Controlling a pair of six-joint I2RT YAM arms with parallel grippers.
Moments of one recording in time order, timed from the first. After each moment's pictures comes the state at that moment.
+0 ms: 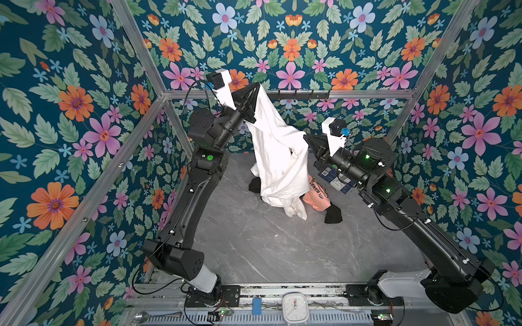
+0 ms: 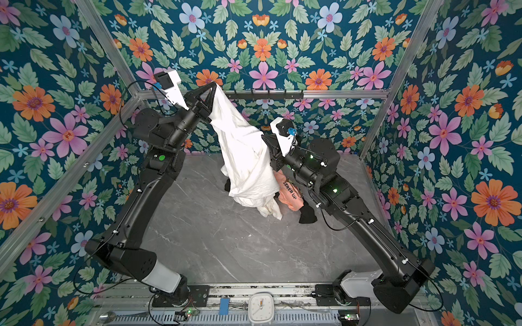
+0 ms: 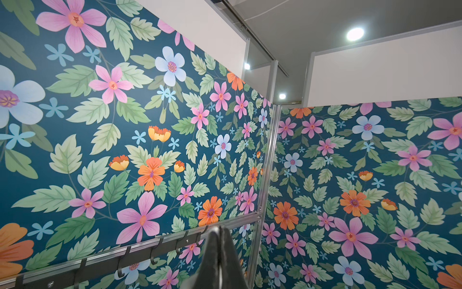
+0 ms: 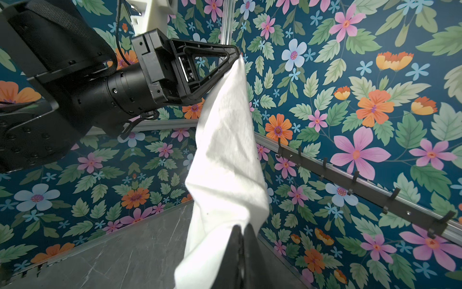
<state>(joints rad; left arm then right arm) -0.35 1.58 1.88 0.28 0.36 -0.42 0.65 1.31 1.57 -0.09 -0.16 -0.13</state>
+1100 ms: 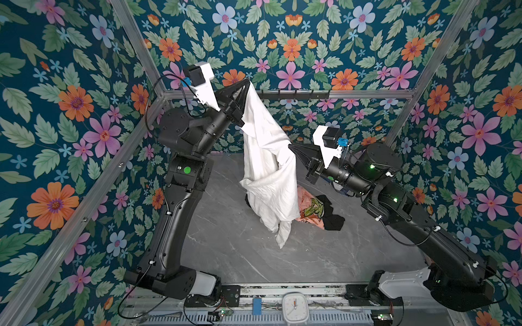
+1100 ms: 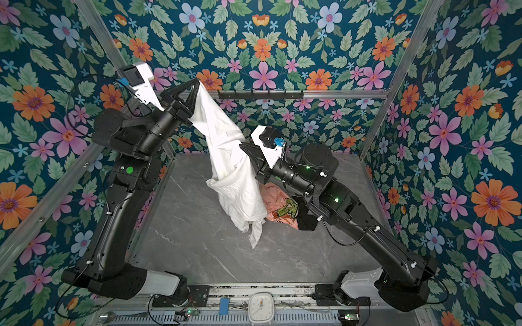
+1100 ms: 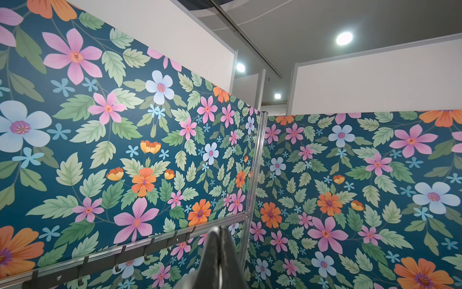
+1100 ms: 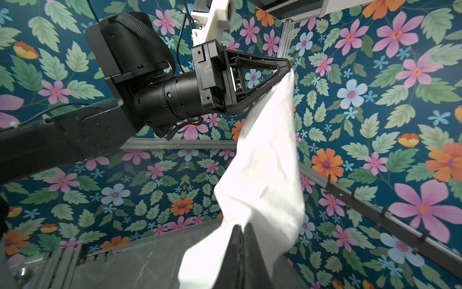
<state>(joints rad) -0.35 1.39 1.92 0.03 0.37 -0.41 0.89 1.31 1.67 -0.16 -0.17 -0.18</state>
